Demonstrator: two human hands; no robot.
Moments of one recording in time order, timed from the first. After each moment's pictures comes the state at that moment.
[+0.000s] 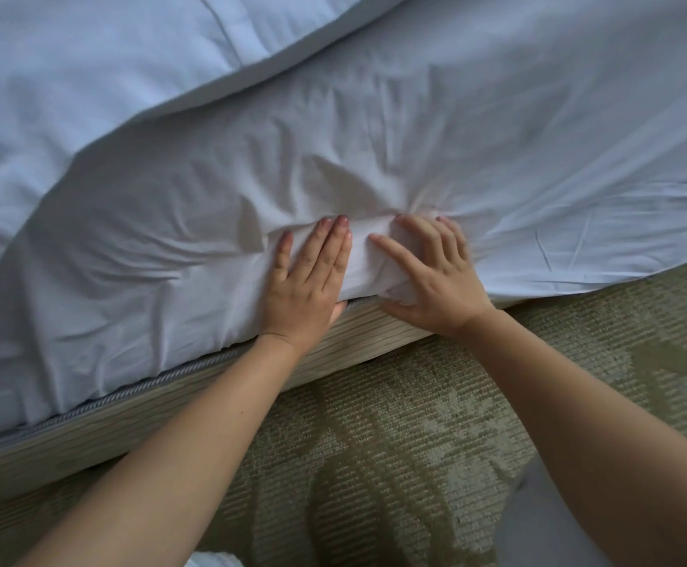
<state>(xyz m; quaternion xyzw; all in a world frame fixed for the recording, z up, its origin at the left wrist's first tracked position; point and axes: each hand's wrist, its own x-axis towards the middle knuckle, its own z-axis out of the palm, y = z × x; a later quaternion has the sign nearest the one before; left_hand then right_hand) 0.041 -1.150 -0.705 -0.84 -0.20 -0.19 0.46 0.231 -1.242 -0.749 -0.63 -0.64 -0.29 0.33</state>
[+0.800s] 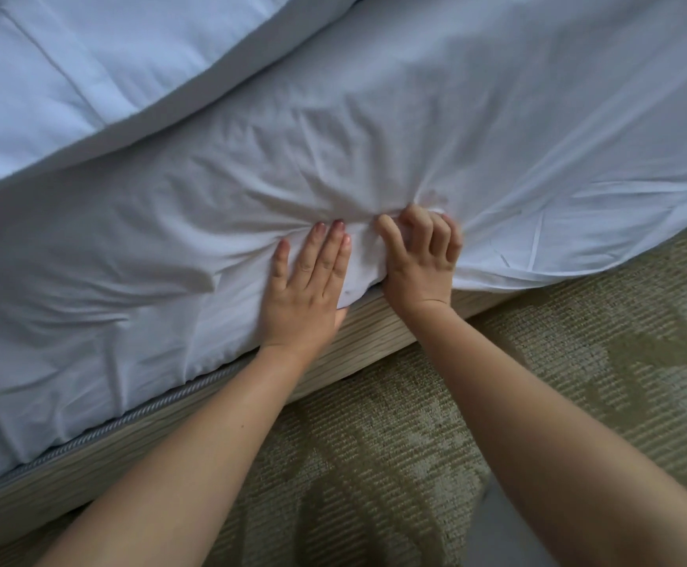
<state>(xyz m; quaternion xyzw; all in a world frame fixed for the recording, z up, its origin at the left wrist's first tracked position) 0.090 -1.164 -0.712 -0.85 -0.19 -0.16 0.46 0.246 -1.219 -0.750 -0.73 -0.40 -0.38 0.40</state>
